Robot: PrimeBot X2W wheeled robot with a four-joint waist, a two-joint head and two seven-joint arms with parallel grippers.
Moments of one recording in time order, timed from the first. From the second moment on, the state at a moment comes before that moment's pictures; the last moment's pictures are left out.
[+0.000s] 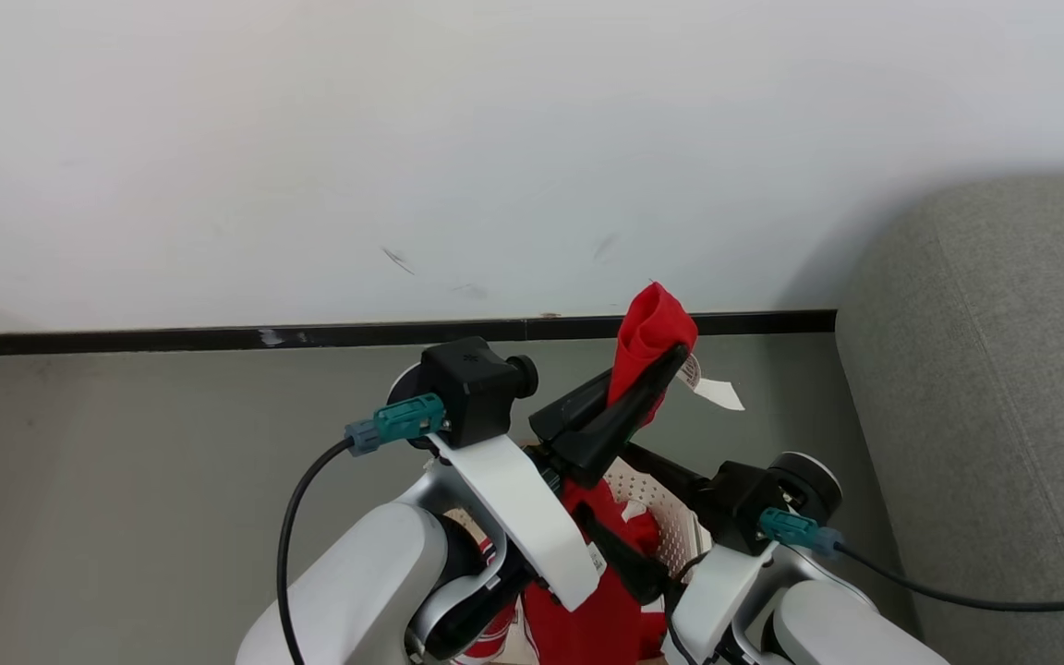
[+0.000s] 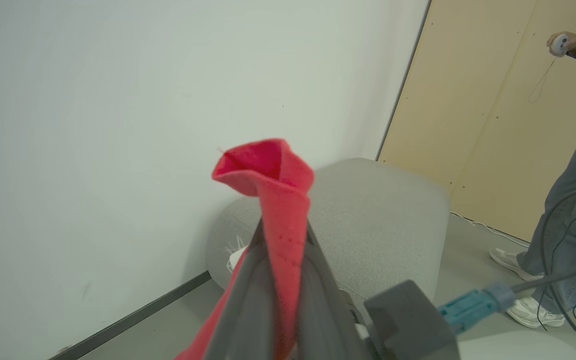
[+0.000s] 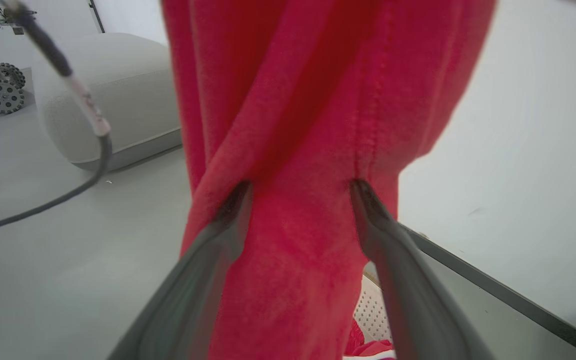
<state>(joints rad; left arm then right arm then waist) -0.50 0.04 -0.68 -0.04 -0.70 -0.12 0.08 -0.36 -0.15 0.71 0.27 0.26 0.12 -0.25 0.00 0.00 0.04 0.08</state>
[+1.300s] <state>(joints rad) -0.51 0.08 -0.76 -0.11 -0.95 -0.12 0.15 -0.45 -0.21 0.88 0.29 0.35 0.12 -0.25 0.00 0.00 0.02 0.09</state>
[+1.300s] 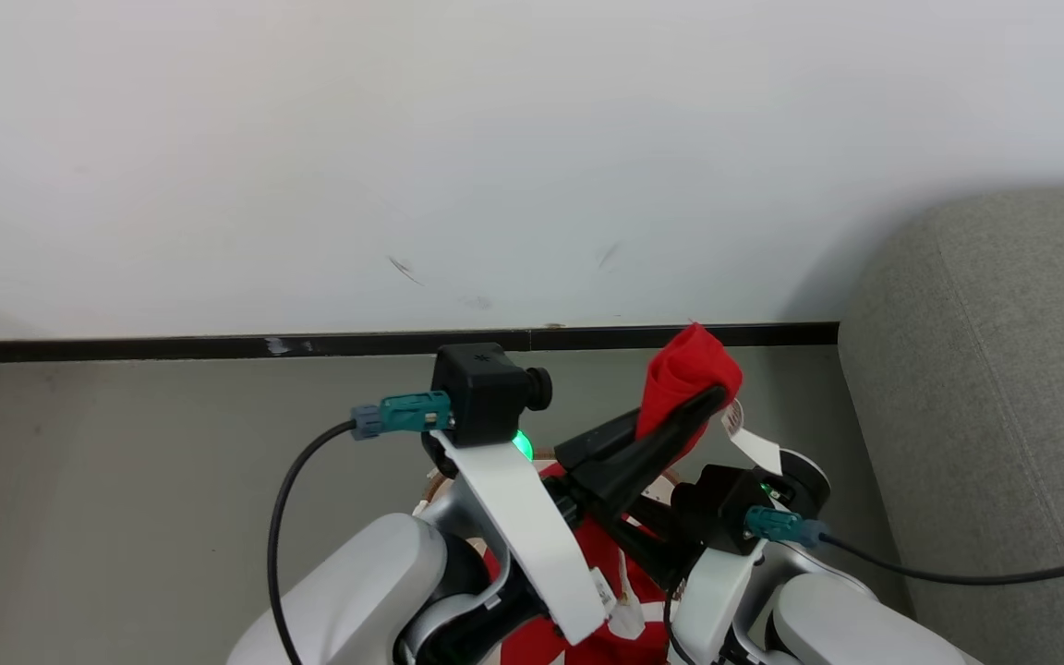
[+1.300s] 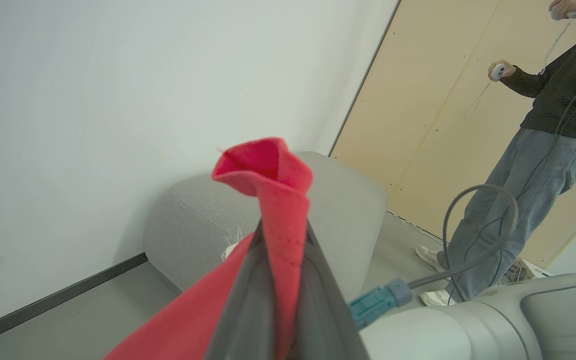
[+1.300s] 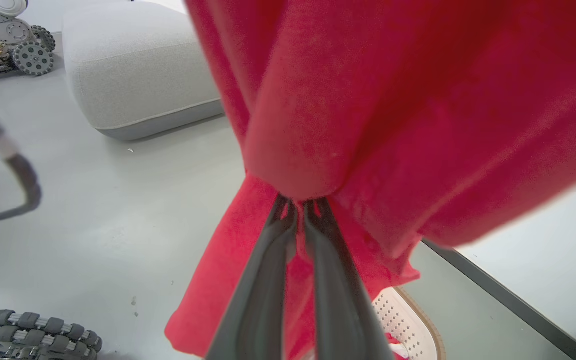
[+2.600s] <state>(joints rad) -0.41 0.16 -0.68 -0.04 -0.87 -0.10 0.01 -0.37 -0.30 0.60 0.22 0.41 0.12 -0.25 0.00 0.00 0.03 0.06</state>
